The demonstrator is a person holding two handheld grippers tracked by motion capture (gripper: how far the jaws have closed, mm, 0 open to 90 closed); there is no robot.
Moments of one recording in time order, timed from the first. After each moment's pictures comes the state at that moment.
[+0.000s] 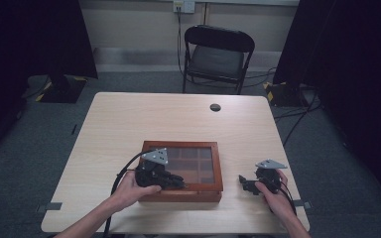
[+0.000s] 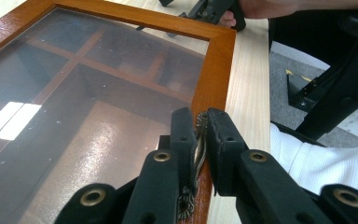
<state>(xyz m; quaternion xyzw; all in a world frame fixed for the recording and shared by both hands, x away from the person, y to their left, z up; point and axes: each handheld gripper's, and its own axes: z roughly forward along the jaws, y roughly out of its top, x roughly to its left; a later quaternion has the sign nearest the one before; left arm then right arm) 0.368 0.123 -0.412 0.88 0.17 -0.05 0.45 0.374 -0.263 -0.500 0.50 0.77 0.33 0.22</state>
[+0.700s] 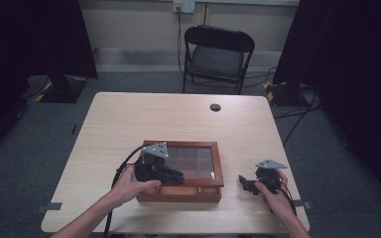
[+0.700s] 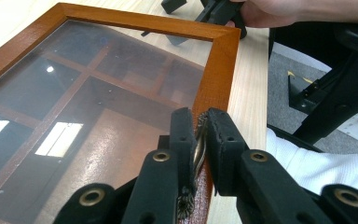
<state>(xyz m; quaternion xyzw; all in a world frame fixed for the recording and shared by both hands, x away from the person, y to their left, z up) 0.373 0.123 -0.391 0.88 0.18 -0.05 0.44 0.374 -0.263 -0.500 0.50 0.77 0.33 0.22</state>
